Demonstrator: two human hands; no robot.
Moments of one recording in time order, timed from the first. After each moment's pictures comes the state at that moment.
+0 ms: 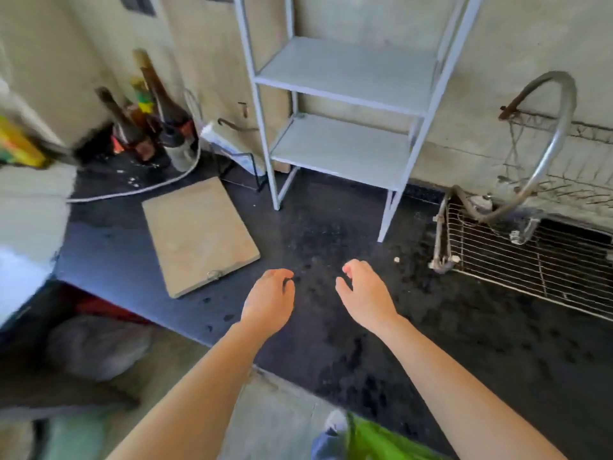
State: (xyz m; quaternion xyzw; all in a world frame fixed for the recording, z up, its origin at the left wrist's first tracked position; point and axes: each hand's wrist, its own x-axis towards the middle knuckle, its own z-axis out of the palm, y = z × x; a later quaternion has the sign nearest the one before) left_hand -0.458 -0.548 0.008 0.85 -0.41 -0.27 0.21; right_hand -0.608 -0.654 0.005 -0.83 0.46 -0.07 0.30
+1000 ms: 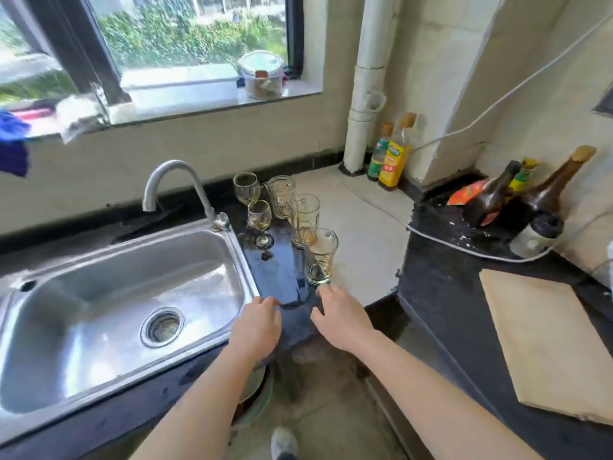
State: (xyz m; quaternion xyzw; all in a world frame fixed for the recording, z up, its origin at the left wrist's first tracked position) left_hand -0.074 -0.043 0.005 0.96 -0.08 -0.12 0.22; right_hand -0.106 -0.207 0.033 -0.98 0.03 0.08 0.19
